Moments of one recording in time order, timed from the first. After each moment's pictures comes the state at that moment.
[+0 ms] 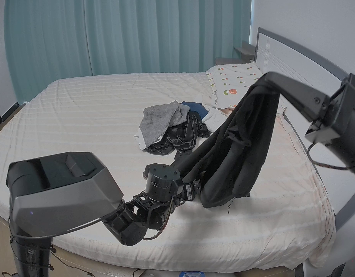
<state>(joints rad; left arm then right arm) -0.73 2.28 -0.91 -1.03 0.35 -0.40 0.81 1.31 -0.68 -0.95 0.04 0.66</state>
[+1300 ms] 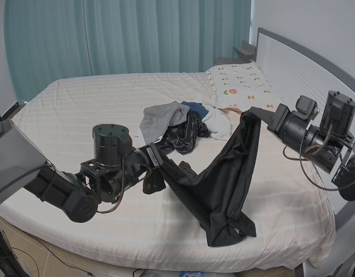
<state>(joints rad) -0.57 1.96 -0.83 -0.87 0.23 -0.61 0.49 1.63 -0.74 -0.92 0.04 0.63</state>
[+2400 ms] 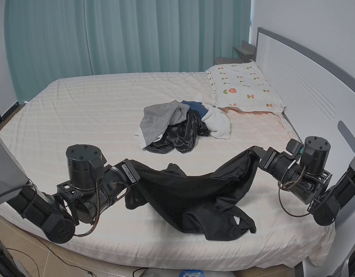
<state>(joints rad) -0.54 1.85 -0.54 -1.04 0.26 -0.70 0.43 1.89 -0.49 -1.29 -0.12 0.61</state>
